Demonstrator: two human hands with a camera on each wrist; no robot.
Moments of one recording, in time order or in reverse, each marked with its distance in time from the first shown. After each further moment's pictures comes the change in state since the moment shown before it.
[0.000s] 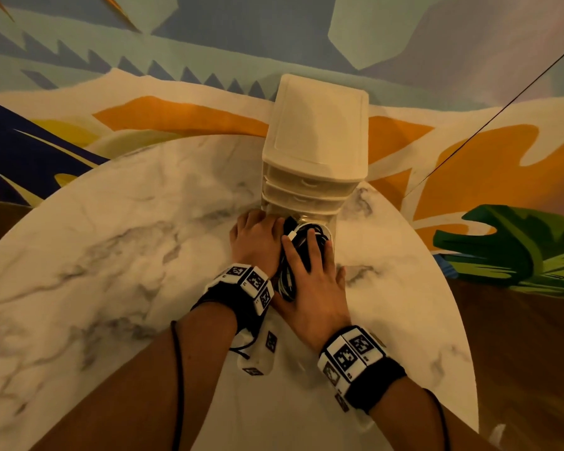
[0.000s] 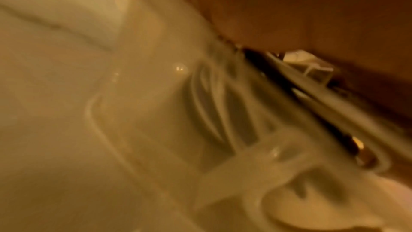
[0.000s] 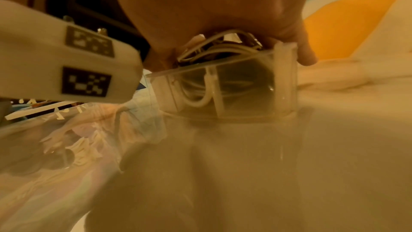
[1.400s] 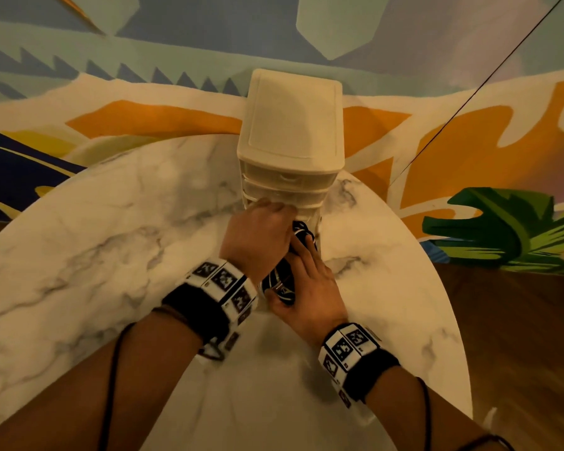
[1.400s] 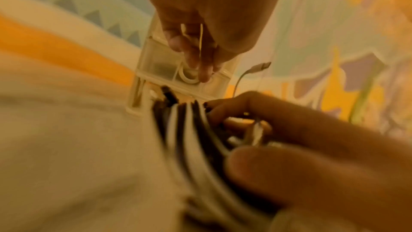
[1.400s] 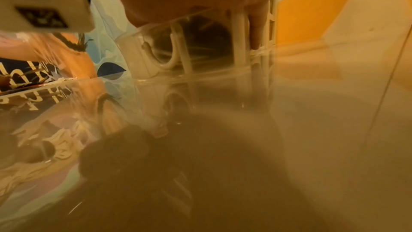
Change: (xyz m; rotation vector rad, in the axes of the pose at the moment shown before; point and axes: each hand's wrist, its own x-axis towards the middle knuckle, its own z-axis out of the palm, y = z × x) left_hand -0.010 0.036 -0.040 0.244 0.045 0.572; right_hand 0.000 0.028 0.022 0.161 0.240 -0.130
